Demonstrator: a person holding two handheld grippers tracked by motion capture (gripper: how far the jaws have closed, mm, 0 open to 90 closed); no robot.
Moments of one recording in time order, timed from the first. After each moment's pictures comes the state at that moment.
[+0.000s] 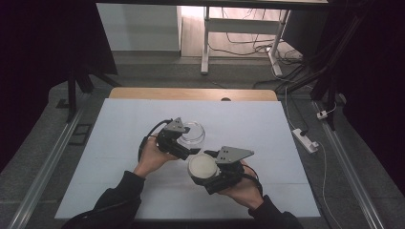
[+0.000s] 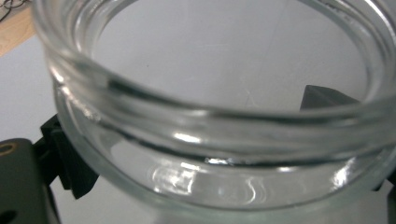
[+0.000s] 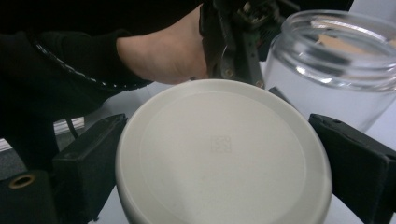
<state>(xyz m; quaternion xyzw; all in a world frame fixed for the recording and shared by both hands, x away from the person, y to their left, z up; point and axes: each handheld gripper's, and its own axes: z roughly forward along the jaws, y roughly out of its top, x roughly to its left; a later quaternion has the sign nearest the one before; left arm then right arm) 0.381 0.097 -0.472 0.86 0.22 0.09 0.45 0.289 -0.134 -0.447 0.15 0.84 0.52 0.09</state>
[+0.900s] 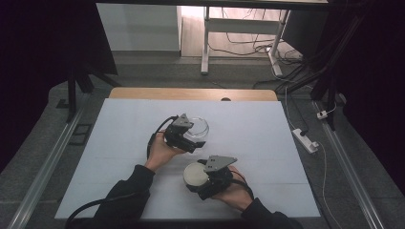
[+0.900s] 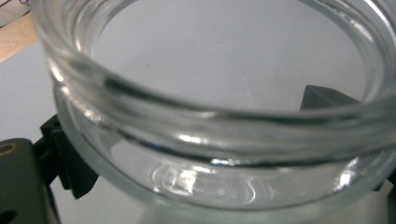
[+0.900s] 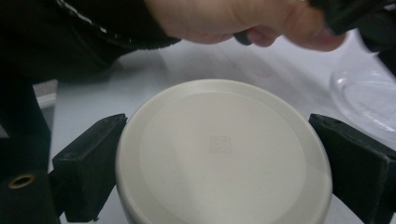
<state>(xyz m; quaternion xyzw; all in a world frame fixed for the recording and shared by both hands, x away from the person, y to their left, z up) 0.415 0.079 -0.495 0.85 0.25 0.11 0.45 0.298 -0.115 -0.506 0.14 0.87 0.47 0.08</state>
